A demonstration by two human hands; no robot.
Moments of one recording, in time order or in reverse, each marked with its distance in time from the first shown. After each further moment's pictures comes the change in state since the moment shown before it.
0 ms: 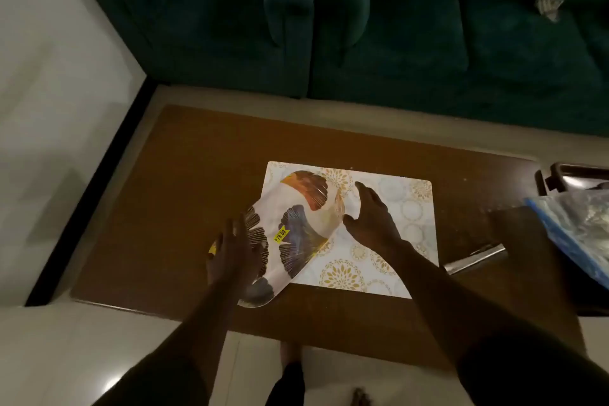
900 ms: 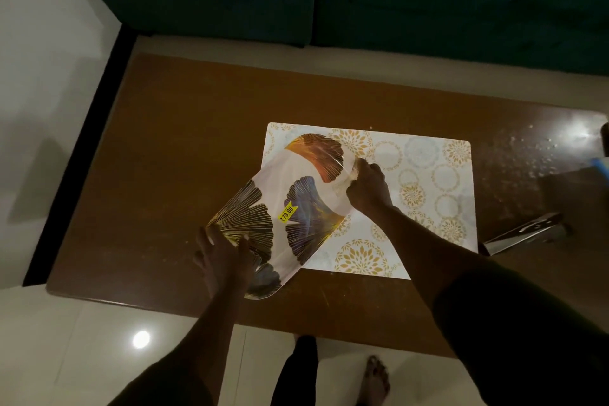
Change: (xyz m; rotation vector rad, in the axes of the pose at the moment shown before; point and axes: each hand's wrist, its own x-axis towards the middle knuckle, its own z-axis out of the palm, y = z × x) left_hand 0.040 -0.052 0.089 -0.202 0.134 -0.311; right_hand 0.064 0.026 0.070 0.027 -0.019 0.227
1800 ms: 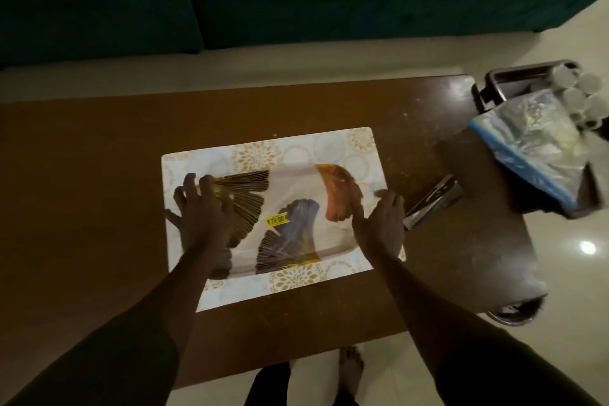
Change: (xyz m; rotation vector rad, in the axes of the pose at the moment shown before) left_hand 0.031 0.151 0.035 0.277 -0.053 0.580; right_hand -0.046 0.123 -0.045 0.050 0.536 0.305
